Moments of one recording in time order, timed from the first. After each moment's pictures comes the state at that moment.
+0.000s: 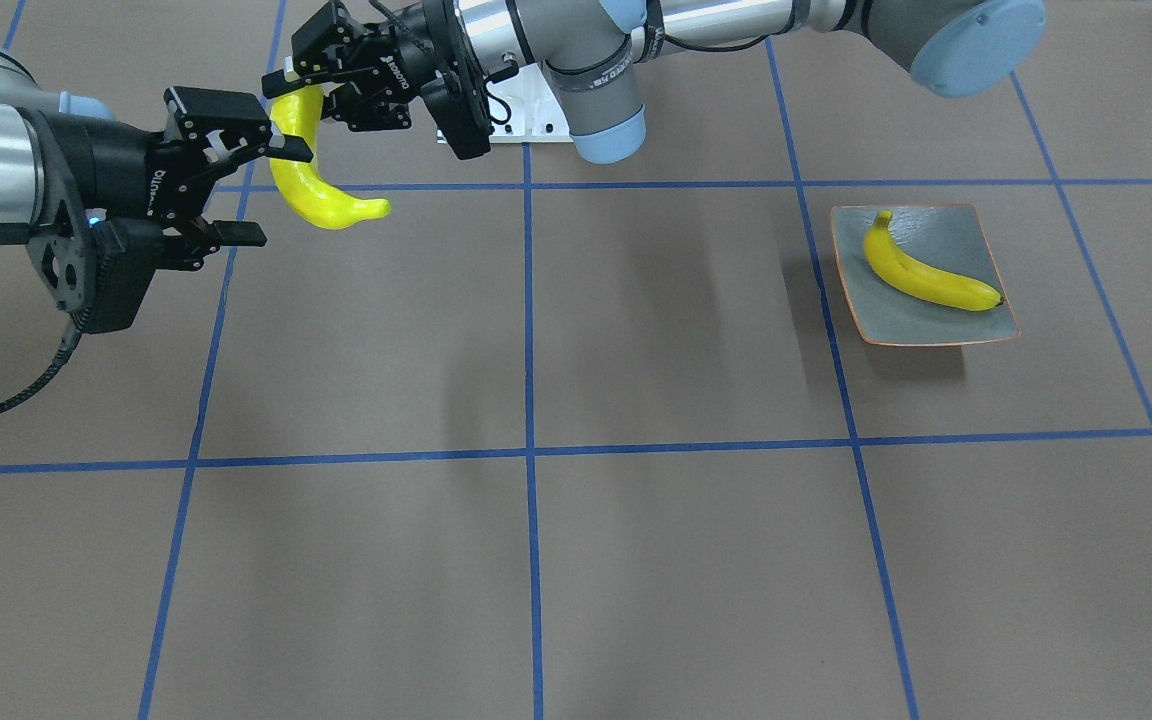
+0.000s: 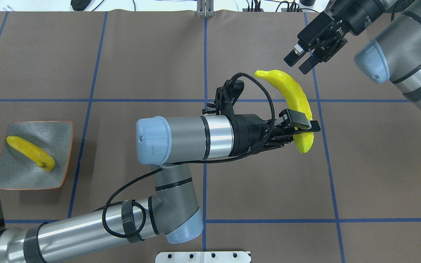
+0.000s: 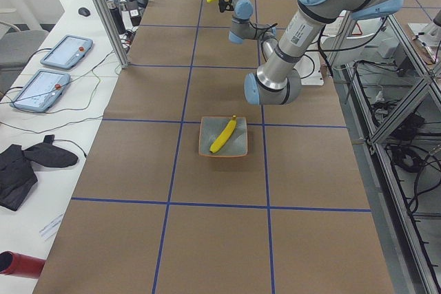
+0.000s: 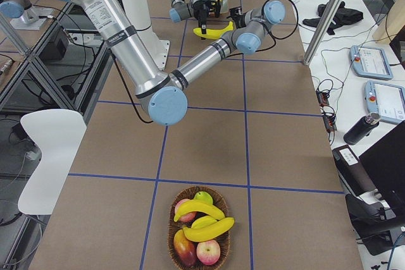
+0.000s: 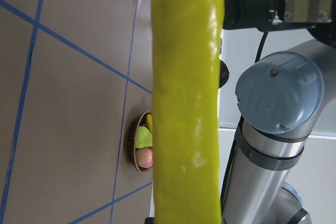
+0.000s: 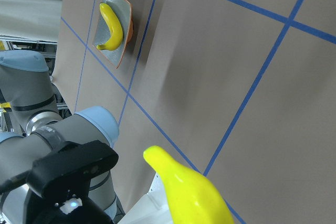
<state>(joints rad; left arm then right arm) -0.38 -2.47 -1.43 -2.91 -1.72 -1.83 1.12 -0.99 1.62 -1.25 3.06 0.65</state>
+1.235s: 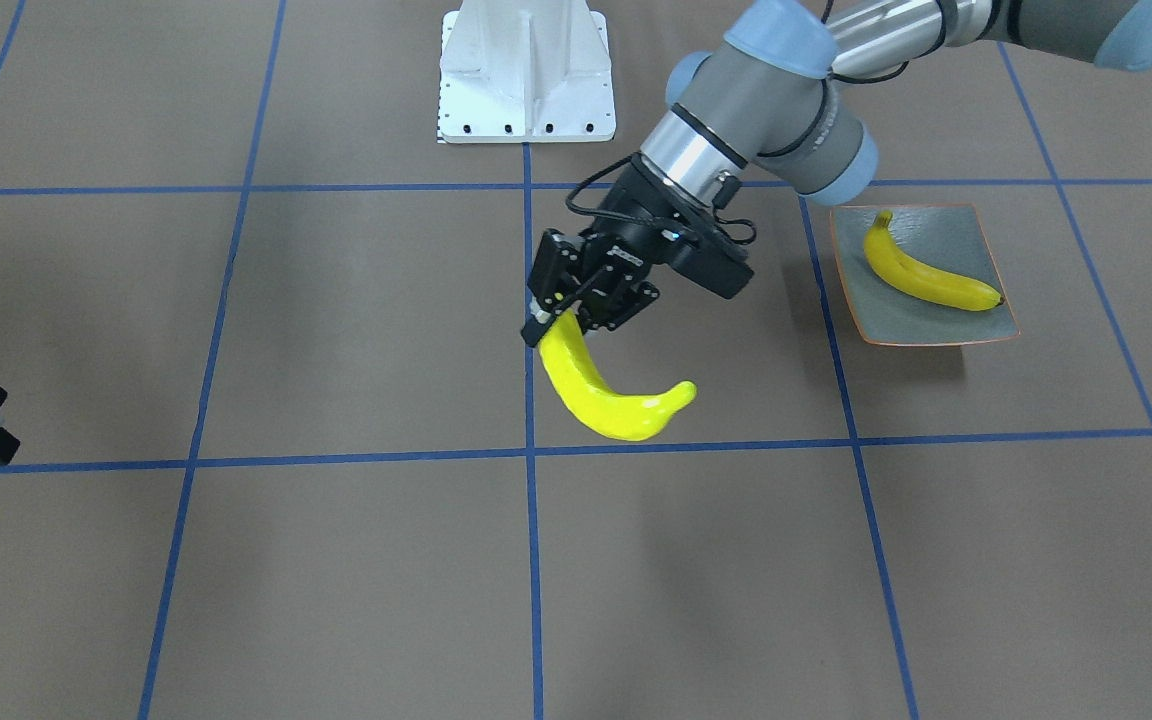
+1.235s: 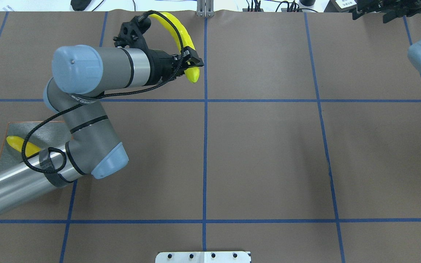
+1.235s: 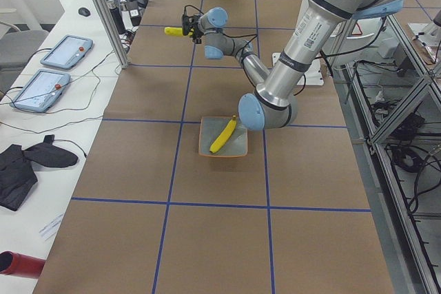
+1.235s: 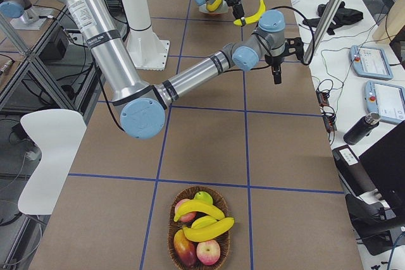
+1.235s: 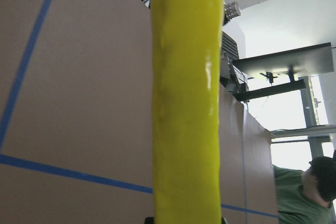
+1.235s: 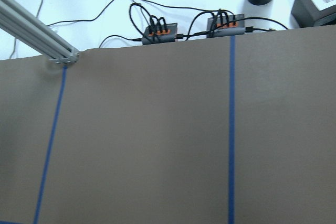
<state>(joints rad) -0.70 -2.19 -1.63 -2.38 -1.73 -1.58 1.25 -1.14 1.66 -1.38 2.22 0.63</state>
